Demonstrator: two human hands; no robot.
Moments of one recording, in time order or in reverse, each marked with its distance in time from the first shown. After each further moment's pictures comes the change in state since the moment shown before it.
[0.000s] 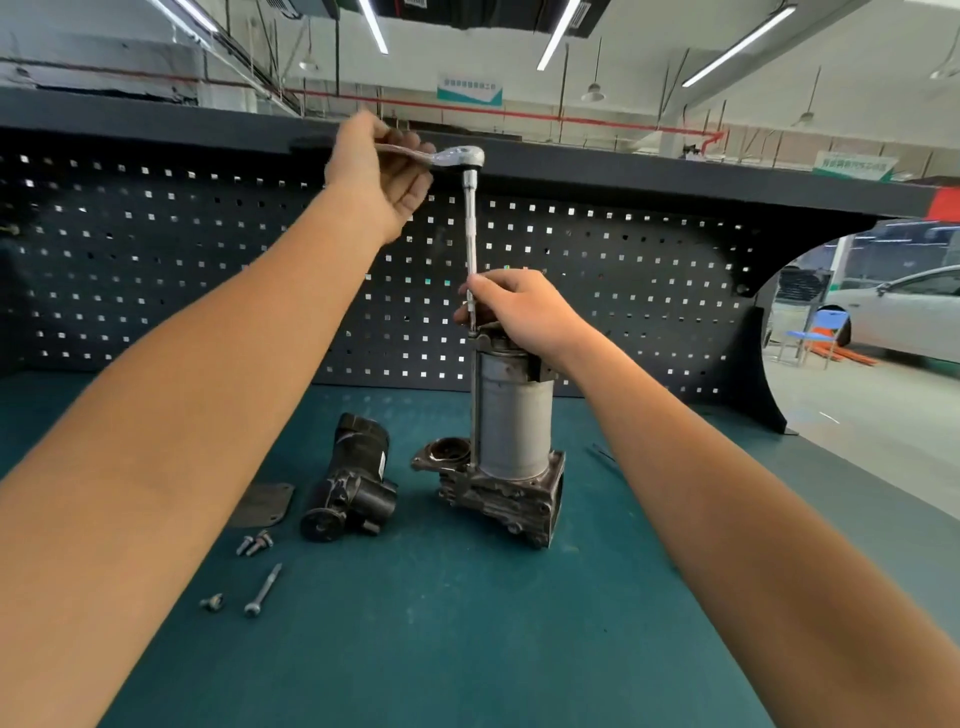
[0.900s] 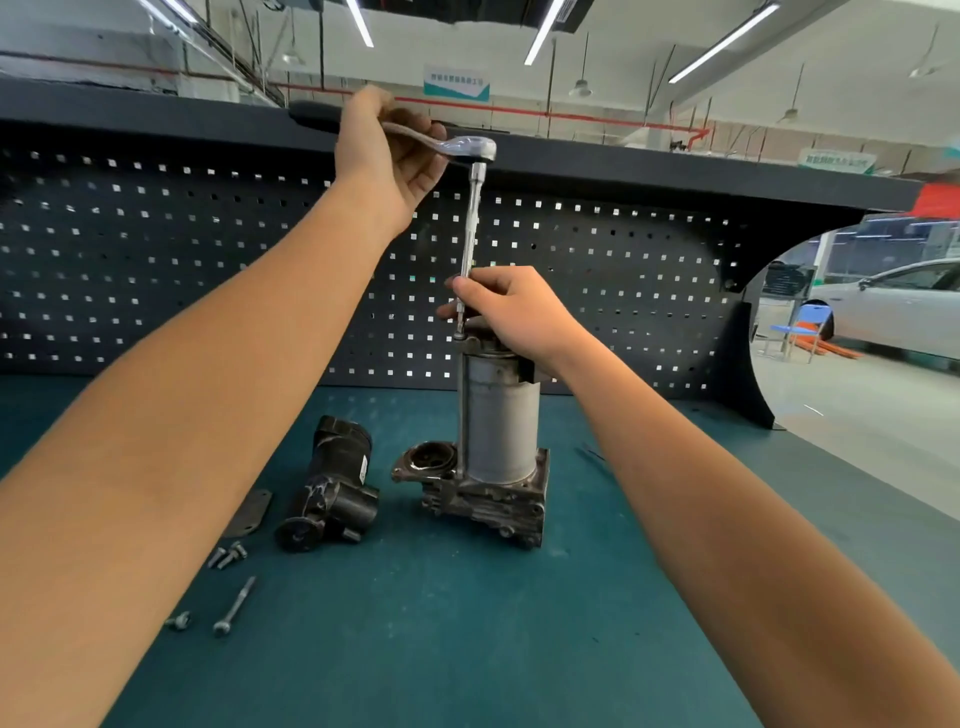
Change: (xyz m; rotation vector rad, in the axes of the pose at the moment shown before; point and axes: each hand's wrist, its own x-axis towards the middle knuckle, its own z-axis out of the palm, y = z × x) left_hand -0.002 -0.016 0.019 -0.031 -0.143 0.063; right_hand -0.001 0.010 -0.004 -0.032 0.058 -0.044
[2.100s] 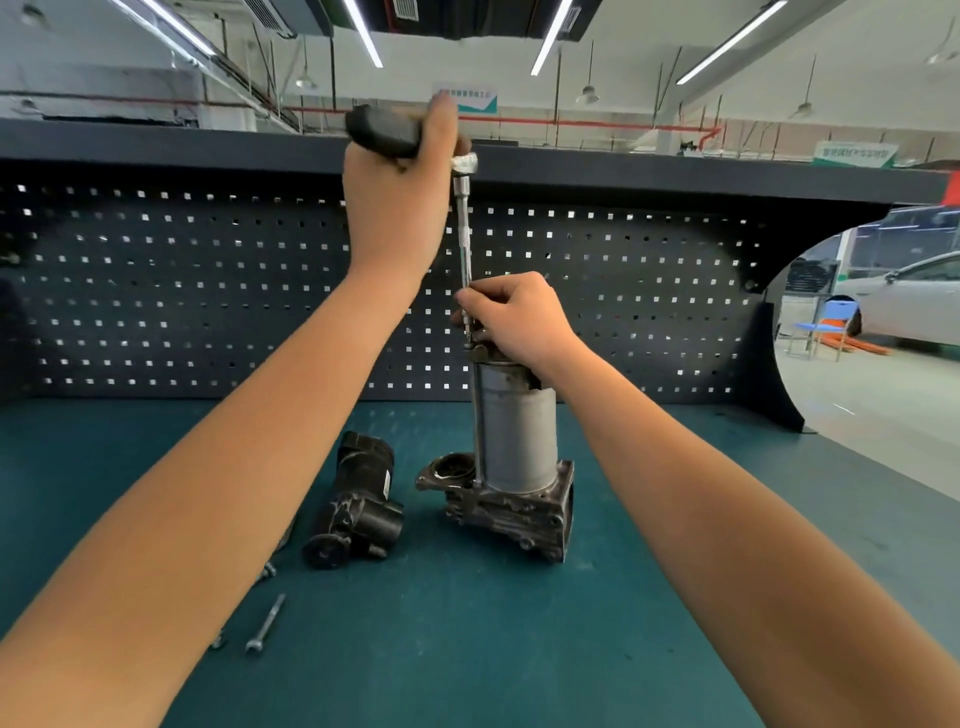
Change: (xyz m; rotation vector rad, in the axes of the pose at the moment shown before) left_hand -0.053 -0.002 -0.003 0.607 -0.077 0.639; right_hand 0.006 -0.009 0.013 -0.026 0.140 0.031
